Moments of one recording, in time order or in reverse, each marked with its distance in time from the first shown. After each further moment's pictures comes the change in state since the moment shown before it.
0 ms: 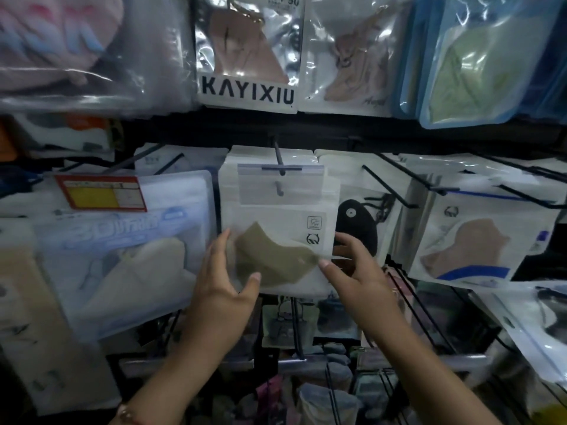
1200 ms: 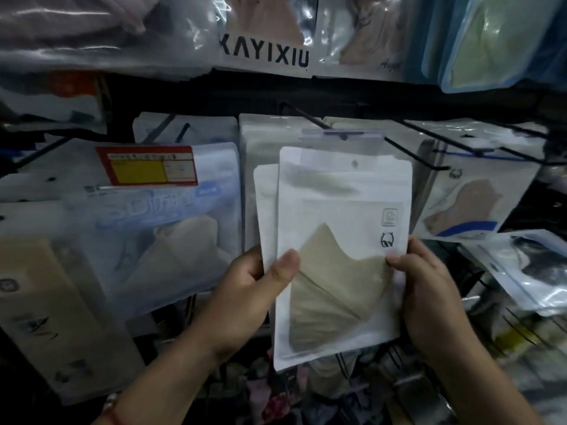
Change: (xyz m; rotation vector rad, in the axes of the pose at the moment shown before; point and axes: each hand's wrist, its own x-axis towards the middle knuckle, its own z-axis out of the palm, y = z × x) left_hand -0.025 0.022 -0.064 -0.739 -0.527 -0.080; right_hand -0.070 -0.040 0.016 0.506 0.262 0.198
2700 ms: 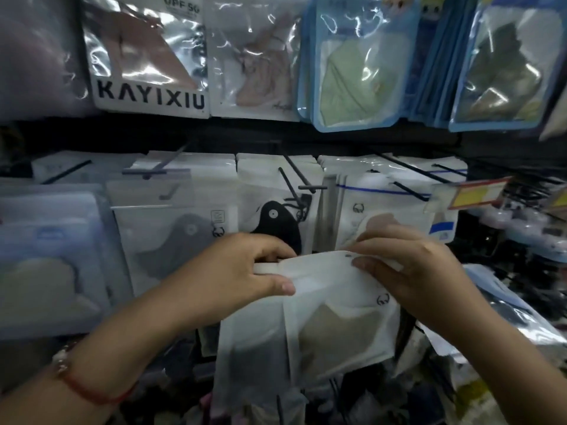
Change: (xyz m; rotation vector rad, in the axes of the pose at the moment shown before) left_hand 0.079 0.032 0.146 0.974 -0.241 0.162; right_hand 0.071 -0.099 -0.170 -1.170 -0.301 -0.847
